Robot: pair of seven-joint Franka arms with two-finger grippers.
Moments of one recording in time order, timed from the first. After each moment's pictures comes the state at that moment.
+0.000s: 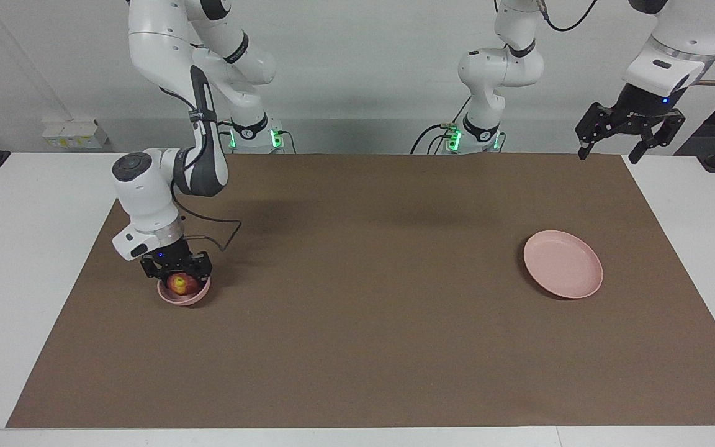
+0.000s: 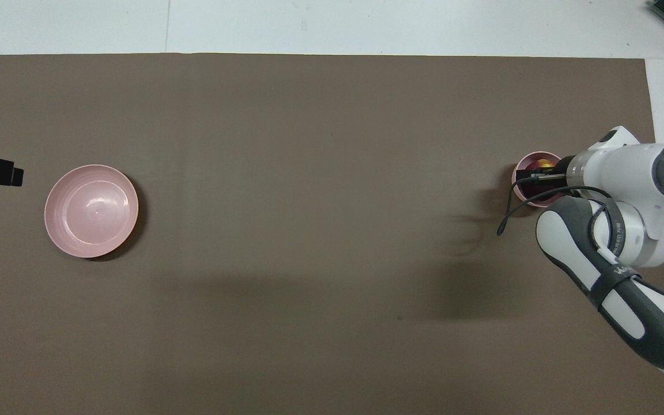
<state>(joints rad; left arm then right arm) -0.07 -0.02 0.03 -1.48 -0.02 1.54 0.12 -0.18 0.29 0.09 -2.05 -0.03 2.56 -0.07</state>
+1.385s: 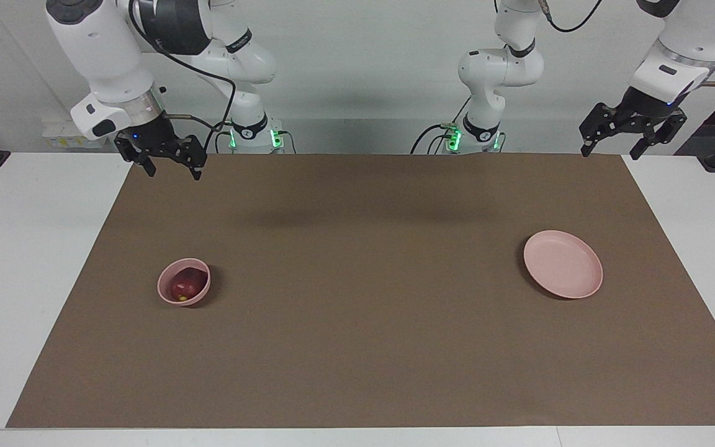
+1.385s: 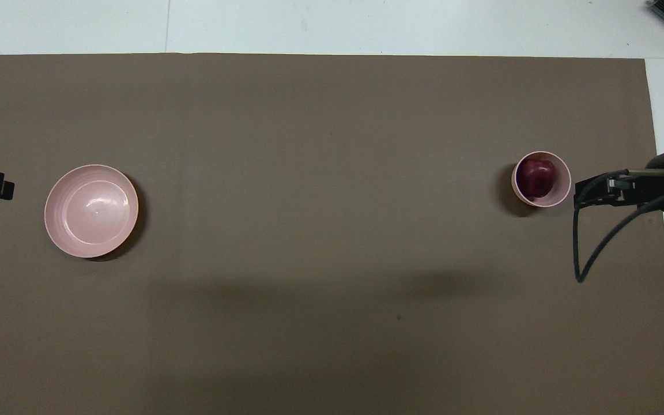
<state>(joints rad) -0.06 -0.02 0.04 -1.48 -0.02 1.48 0.12 -0.11 -0.03 0.11 -1.64 -0.01 1.57 0.11</state>
